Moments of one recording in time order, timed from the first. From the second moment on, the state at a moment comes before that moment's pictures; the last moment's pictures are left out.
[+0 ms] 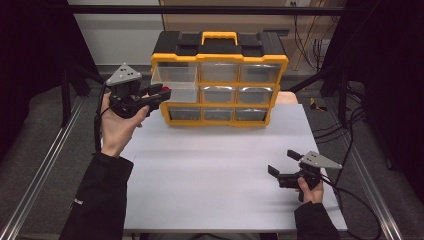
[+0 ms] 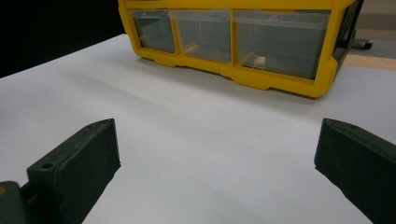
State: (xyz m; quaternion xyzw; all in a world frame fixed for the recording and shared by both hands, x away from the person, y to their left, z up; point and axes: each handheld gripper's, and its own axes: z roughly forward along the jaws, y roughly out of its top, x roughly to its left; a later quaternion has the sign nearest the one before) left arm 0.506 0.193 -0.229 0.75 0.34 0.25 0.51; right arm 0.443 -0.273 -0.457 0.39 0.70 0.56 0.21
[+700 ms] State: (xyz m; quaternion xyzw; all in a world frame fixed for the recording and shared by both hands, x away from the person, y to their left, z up) left arm 0.524 0.183 -0.214 0.75 0.36 0.25 0.50; right arm 0.443 -0.273 -0.457 0.39 0.70 0.56 0.21
